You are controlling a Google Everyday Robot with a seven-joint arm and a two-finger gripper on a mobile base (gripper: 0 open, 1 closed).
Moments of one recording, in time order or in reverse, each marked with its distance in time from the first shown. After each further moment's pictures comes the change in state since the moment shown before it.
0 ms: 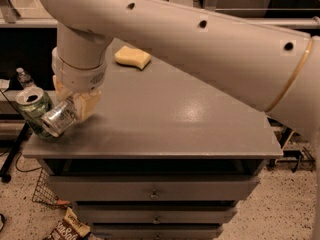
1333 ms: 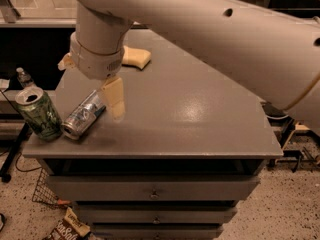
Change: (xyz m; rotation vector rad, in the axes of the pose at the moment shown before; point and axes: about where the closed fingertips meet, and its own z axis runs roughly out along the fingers) arm 0.028 0.011 -0.029 0.006 0.027 0.079
